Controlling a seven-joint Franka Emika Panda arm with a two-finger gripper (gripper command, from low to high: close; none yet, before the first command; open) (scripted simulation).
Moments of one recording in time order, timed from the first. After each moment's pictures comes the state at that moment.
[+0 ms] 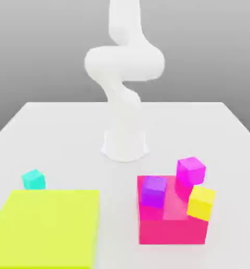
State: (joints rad) arm -0.03 -0.73 -0.06 -2.36 0.00 2.35 0.78
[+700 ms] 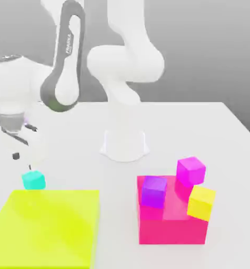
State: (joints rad) arm -0.40 0.03 -0.54 -2.86 0.06 2.90 0.55
